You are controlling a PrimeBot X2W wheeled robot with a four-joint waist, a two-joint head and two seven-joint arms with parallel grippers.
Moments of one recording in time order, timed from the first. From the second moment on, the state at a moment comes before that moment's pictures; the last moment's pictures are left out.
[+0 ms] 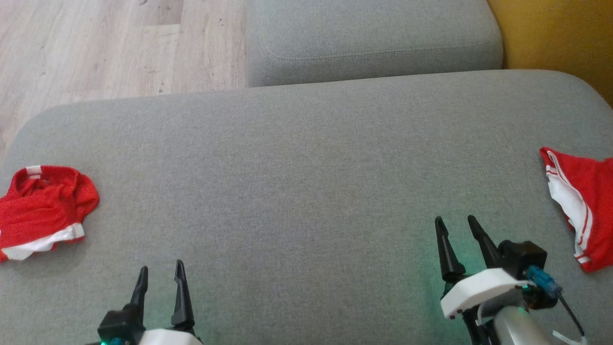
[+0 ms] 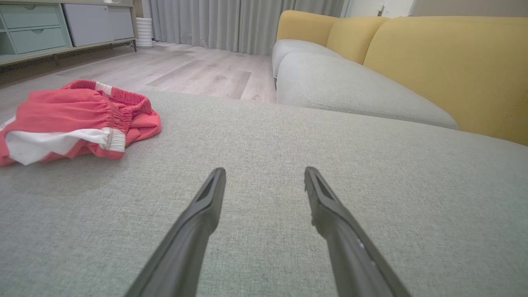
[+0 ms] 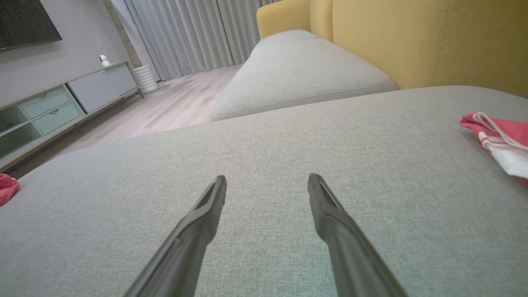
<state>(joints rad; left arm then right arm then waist) 0.03 0.05 -0.08 0.42 -0.25 0.01 -0.26 -0.14 -0.05 0.12 0.58 0.23 0.13 -0.25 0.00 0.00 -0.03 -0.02</state>
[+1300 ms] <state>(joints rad) 0.12 0.05 0.10 0.40 -0.24 0.00 -0.26 -0.11 -0.05 0.28 0.58 0.32 0.13 -0.25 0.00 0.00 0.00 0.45</state>
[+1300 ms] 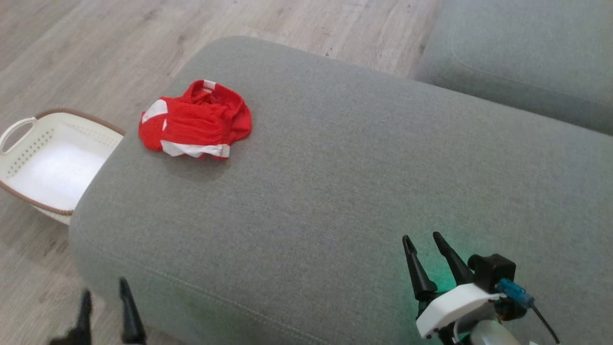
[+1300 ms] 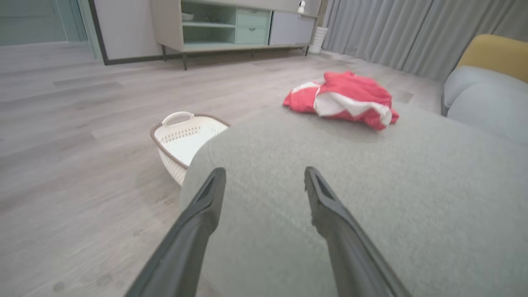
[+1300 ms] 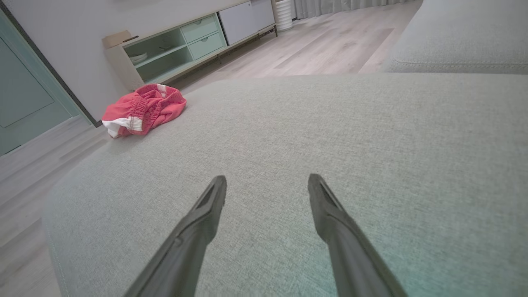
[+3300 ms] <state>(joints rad) -0.86 0.33 -0.42 0.82 -0.54 -0.13 -0.24 -0.28 -0.05 0.29 0.53 0.28 0.13 -0.26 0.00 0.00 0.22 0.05</state>
